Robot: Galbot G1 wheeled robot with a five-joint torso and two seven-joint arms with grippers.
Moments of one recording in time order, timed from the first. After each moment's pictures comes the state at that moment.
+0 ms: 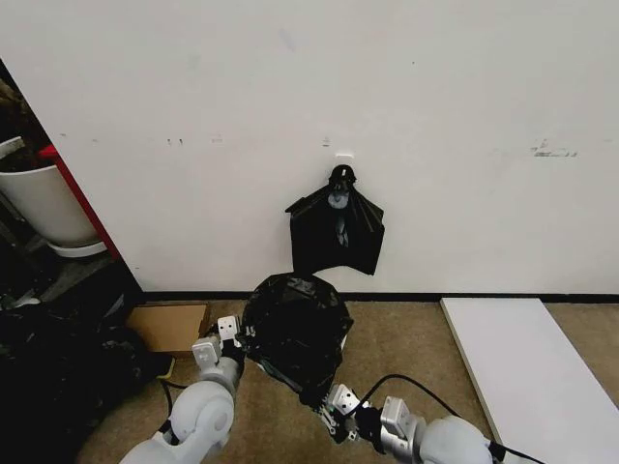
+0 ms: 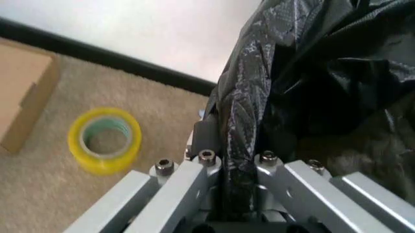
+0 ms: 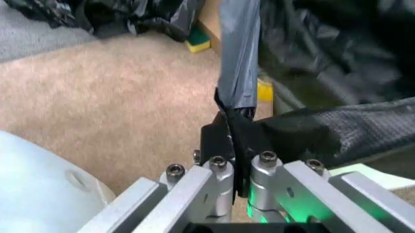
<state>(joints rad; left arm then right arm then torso) 1.26 -1.07 -0.14 -1.97 -0.95 0.26 -0.56 -1.24 0.78 -0.22 2.04 0.28 -0.25 -0.23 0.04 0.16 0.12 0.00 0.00</state>
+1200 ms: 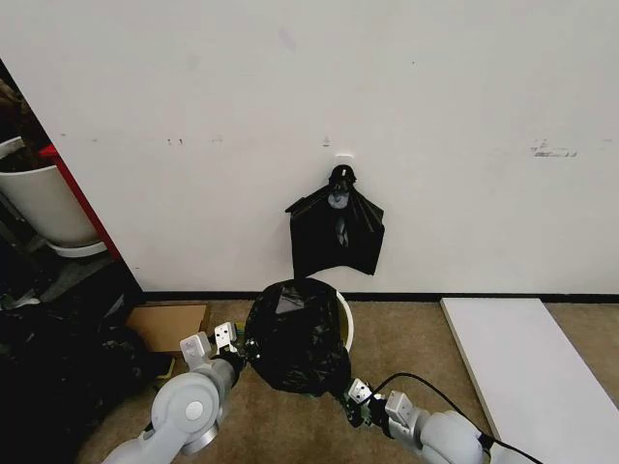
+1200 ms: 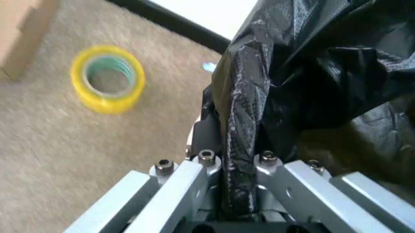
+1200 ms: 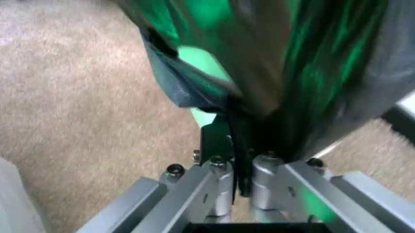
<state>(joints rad) 1.29 -1.01 -0.18 -2.04 -1.20 0.35 -0.67 -1.23 0.83 -0.14 1.84 0.22 -0.16 -0.21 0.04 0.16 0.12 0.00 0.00</state>
